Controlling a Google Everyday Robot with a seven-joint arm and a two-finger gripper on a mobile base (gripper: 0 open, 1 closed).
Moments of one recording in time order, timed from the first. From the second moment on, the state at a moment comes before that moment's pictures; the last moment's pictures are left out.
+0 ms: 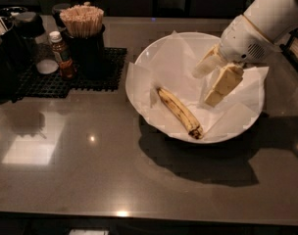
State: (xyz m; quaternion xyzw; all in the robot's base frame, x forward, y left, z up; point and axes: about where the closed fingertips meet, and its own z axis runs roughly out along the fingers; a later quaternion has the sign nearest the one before) arm 0.509 -0.122 0.914 -0.67 0.69 0.20 0.18
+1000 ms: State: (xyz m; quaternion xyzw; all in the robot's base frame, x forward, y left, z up) arm 0.508 -0.103 0.887 -0.64 0.69 0.27 0.17
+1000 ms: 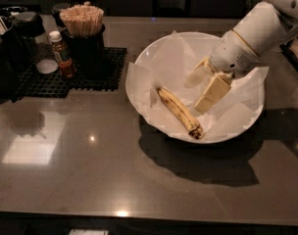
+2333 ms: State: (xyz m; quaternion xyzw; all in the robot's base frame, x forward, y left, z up) arm 0.516 -0.077 0.877 -0.57 0.73 0.35 0.15
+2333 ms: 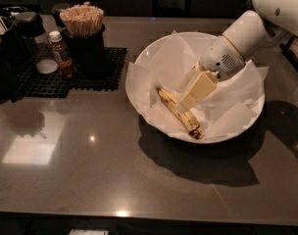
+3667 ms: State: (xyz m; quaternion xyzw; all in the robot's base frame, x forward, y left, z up) arm 0.517 -0.069 0.853 -0.53 0.82 0.21 0.09
